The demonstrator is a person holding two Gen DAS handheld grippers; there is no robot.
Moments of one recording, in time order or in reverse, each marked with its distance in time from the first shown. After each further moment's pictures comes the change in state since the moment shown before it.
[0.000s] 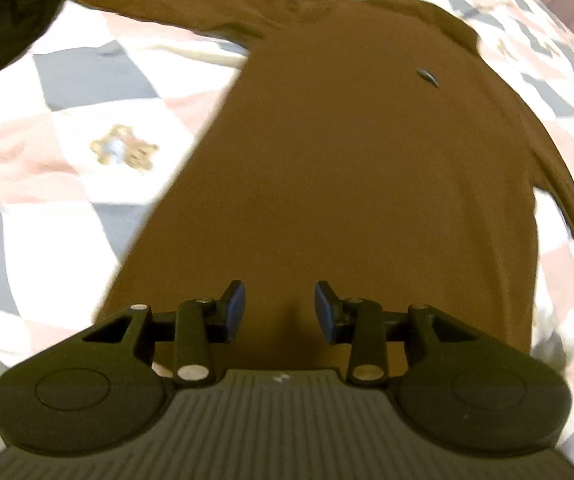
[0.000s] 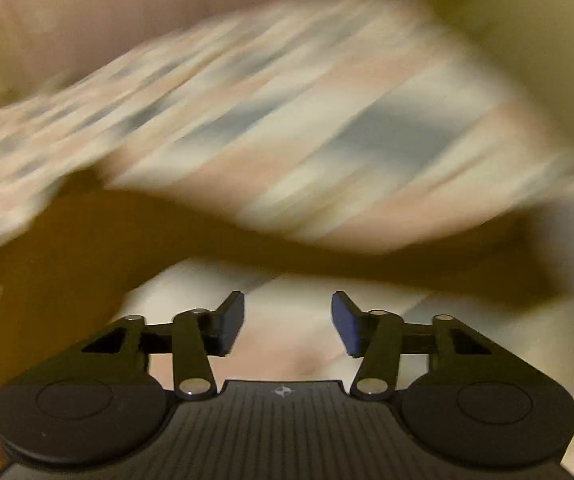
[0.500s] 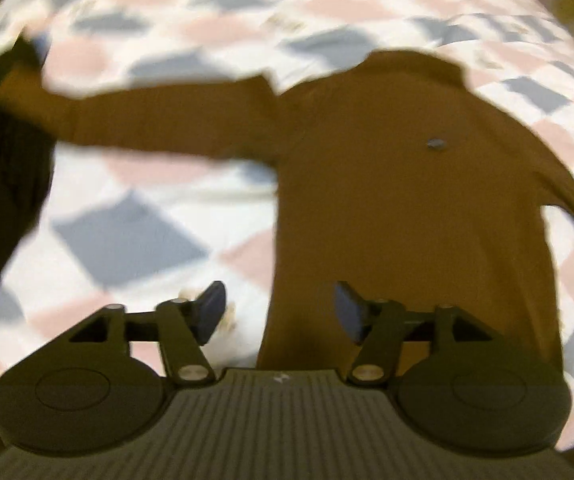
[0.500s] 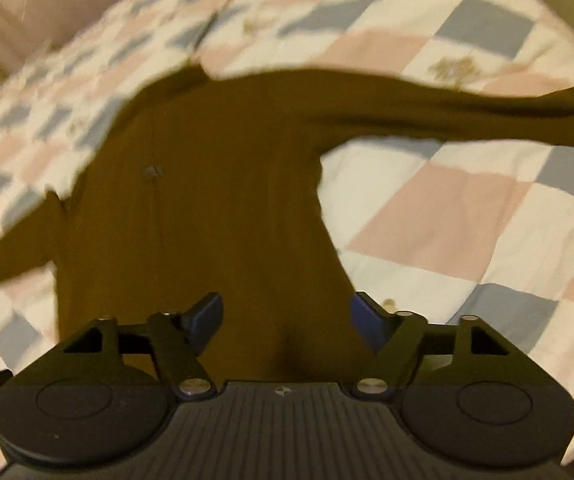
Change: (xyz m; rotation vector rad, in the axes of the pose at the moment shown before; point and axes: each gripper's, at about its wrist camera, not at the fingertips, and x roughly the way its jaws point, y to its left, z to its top) left arm -0.062 0.005 0.114 0.350 -0.089 0.016; right arm 0.010 0.196 -0.048 0.212 0.032 -0.177
